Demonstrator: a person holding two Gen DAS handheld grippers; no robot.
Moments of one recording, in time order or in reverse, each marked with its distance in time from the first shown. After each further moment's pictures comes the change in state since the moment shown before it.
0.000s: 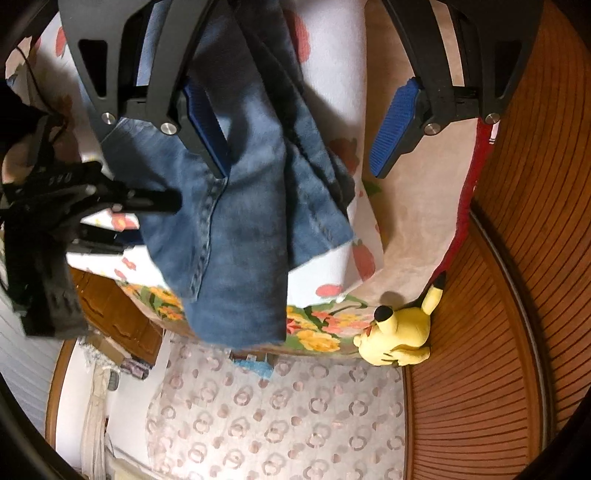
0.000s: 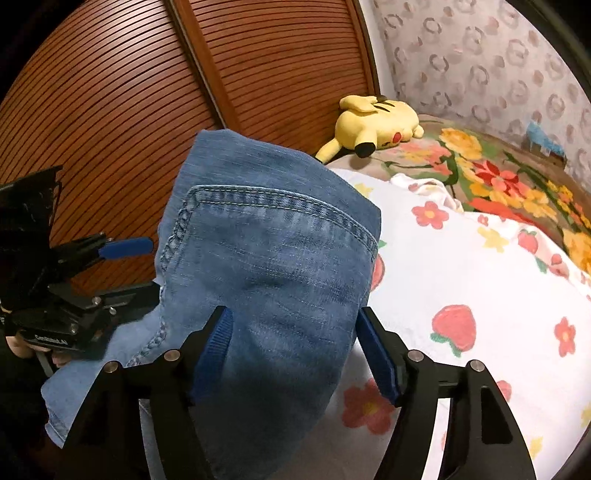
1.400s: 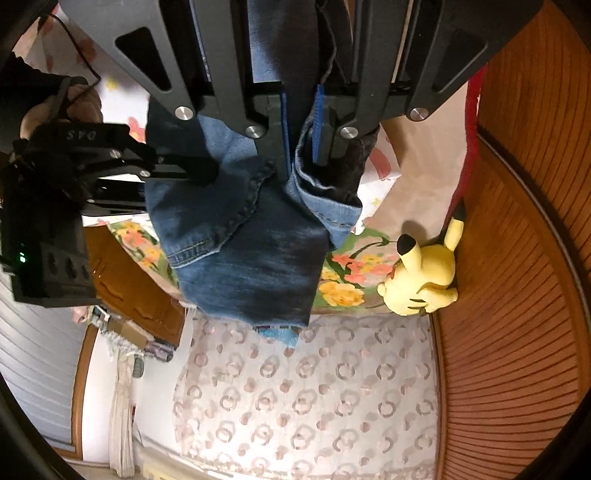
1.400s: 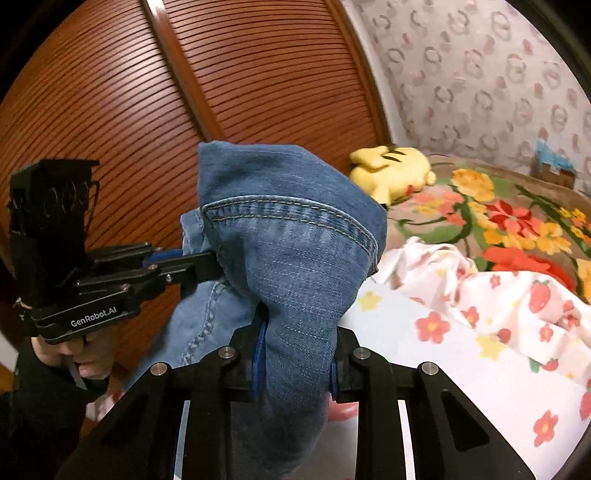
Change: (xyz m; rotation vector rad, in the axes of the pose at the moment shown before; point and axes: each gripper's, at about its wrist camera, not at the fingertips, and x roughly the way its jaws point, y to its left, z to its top) left arm 0.024 0.000 0.115 0.100 -0.081 -0.067; right arm -0.003 -0.040 0.050 0.043 -0.184 0.060
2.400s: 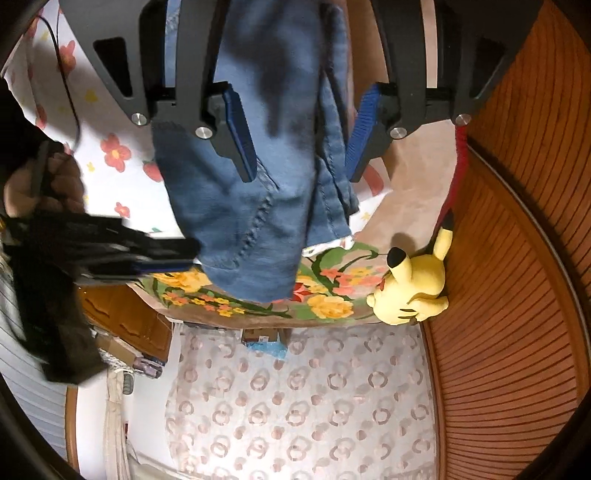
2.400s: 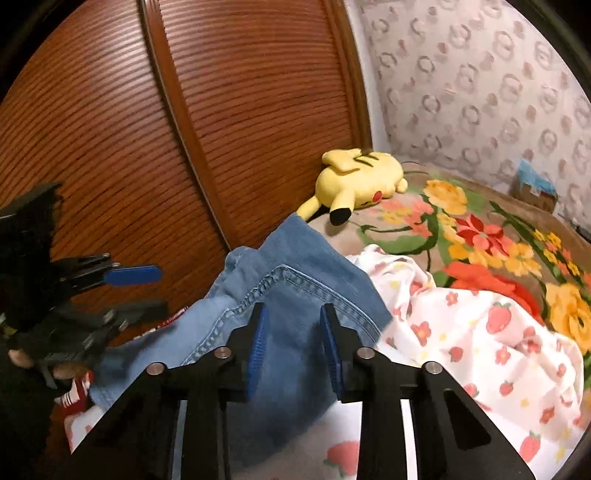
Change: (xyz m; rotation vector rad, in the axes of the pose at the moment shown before) left arm -0.005 -0.019 -0.024 0.020 0.032 0.074; right arm 0.010 -0.011 0.038 -0.099 0.046 -0.105
